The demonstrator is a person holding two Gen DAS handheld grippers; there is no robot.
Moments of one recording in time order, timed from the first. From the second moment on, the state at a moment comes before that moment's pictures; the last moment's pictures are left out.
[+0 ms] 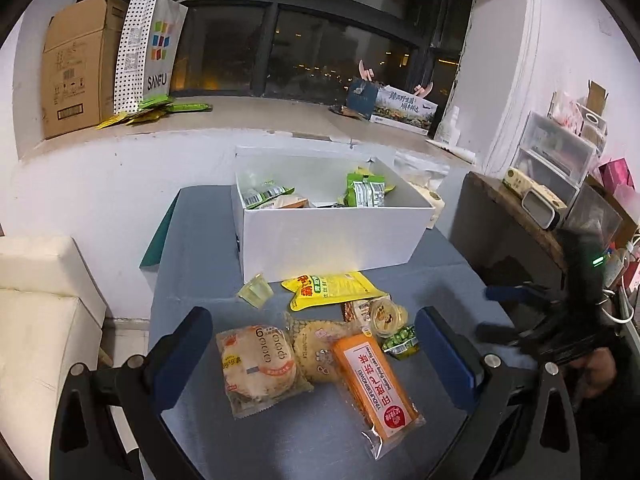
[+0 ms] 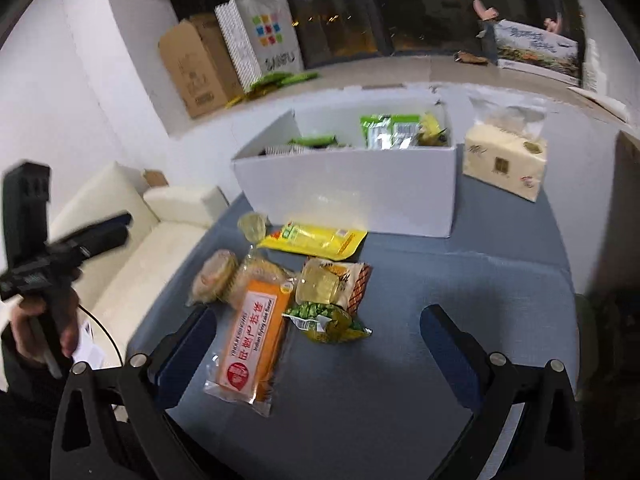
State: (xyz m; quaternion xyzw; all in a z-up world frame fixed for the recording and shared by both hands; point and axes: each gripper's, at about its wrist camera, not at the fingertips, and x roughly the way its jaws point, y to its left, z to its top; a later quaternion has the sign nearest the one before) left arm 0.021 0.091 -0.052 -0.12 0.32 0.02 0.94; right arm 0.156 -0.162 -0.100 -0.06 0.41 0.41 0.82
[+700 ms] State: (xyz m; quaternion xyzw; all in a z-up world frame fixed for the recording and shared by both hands) left arm 0.008 0.111 -0.073 -0.12 0.34 0.03 0.93; right arm 0.178 -0.117 -0.183 -0.13 0.45 0.43 0.77
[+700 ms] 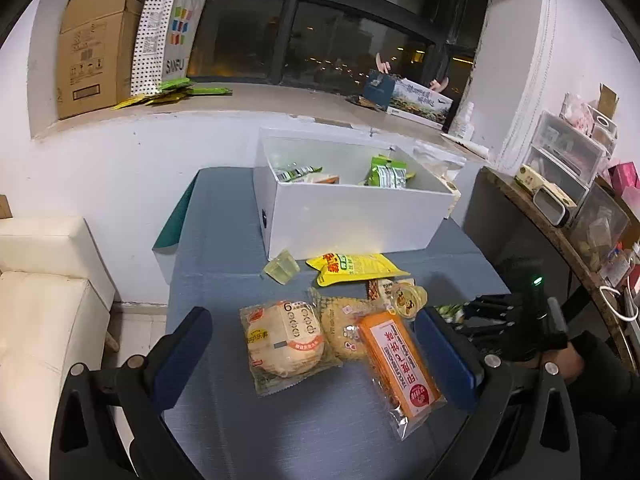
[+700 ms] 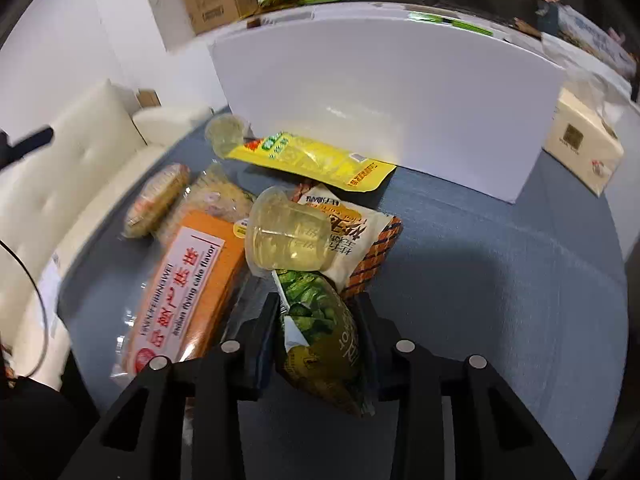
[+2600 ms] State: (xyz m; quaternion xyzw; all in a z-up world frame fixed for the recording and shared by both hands) left arm 0.287 0.119 -0.009 -0.09 0.33 -0.02 0.94; right arm 0.352 -0.098 -0.040 0.02 0.39 0.38 0.84
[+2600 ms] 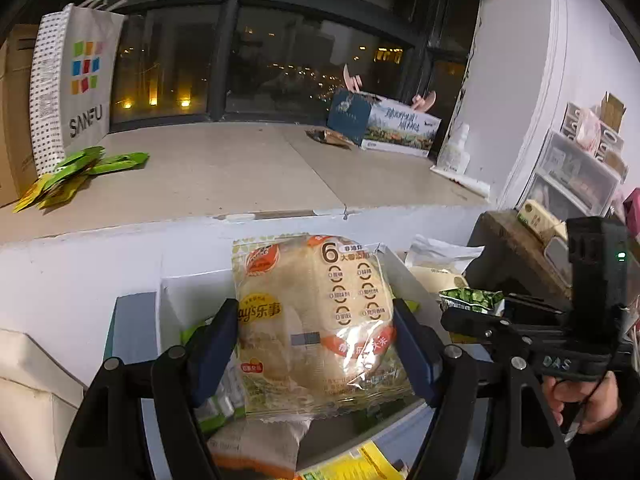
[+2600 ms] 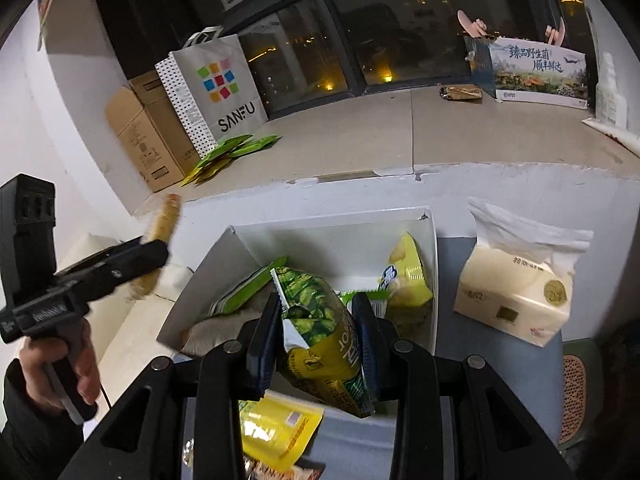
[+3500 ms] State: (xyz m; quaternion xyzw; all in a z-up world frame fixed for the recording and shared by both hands) left arm 0.155 0.106 0.010 -0.05 0.29 0.03 0.95; right arm 0.258 -0.142 -0.030 -0.02 0.34 0.41 0.84
